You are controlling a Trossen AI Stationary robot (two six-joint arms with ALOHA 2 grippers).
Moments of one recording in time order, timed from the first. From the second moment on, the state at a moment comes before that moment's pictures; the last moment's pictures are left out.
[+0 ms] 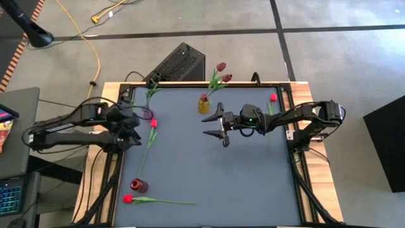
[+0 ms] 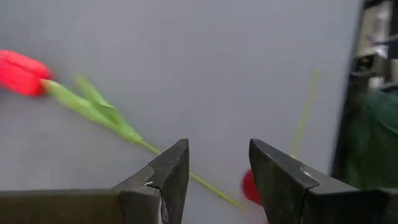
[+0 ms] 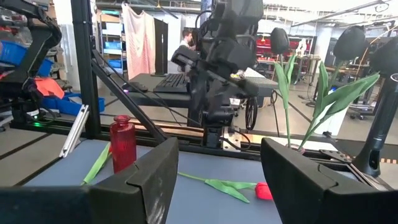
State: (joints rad) left arm 0.26 0.67 0.81 -1.17 0.34 -0.32; right arm -0.13 1.56 0.71 0.94 -0.26 -0.05
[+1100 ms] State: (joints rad) left arm 0.03 0.81 0.58 -1.01 0.17 -0.62; right arm -0.13 1.56 0.71 0.94 -0.26 -0.06
